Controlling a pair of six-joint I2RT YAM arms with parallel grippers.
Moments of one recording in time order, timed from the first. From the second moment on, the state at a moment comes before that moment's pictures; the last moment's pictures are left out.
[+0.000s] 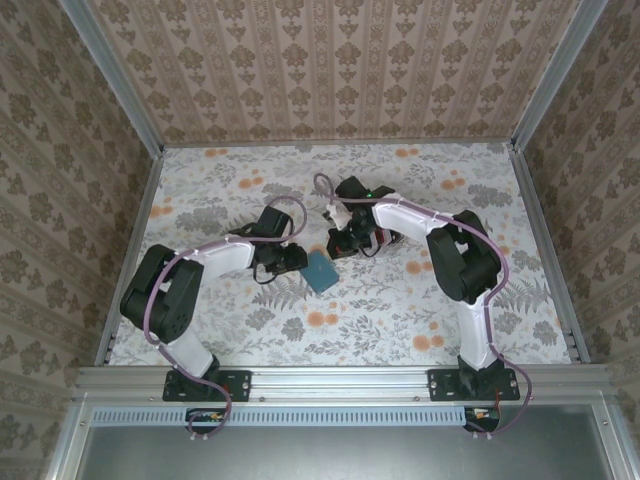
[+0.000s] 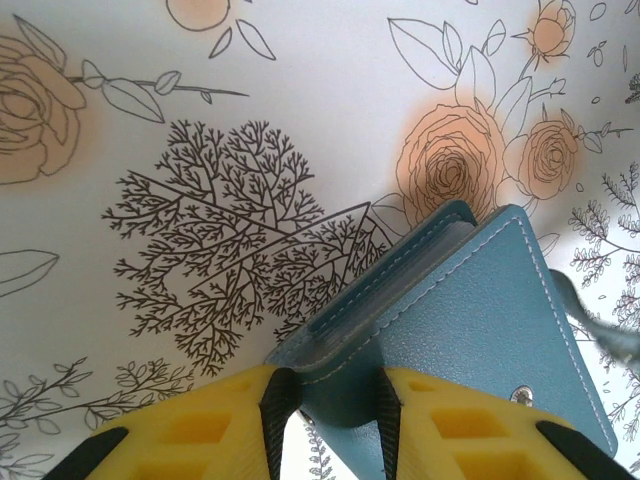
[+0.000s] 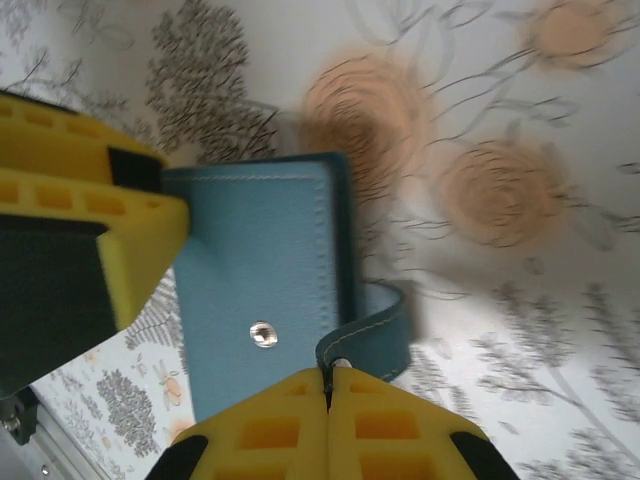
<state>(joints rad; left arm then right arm) -0.55 1.67 0.89 -0.32 0.26 -0.62 0.56 2.06 1.53 -0.78 -0.48 0.19</state>
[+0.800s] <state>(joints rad) -0.55 1.67 0.89 -0.32 0.26 -0.62 0.64 2.07 1.53 -0.77 -0.48 0.22</state>
